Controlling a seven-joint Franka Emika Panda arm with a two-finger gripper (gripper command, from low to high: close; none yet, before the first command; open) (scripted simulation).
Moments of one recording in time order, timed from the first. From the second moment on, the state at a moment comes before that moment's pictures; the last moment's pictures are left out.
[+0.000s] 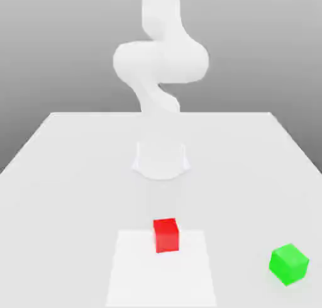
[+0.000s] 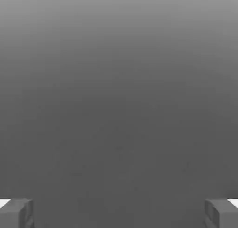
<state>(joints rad) 0.01 -0.73 0.00 -2.36 0.00 2.35 0.79</state>
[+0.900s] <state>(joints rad) 0.05 0.19 -0.01 -2.86 0.02 3.05 0.64</state>
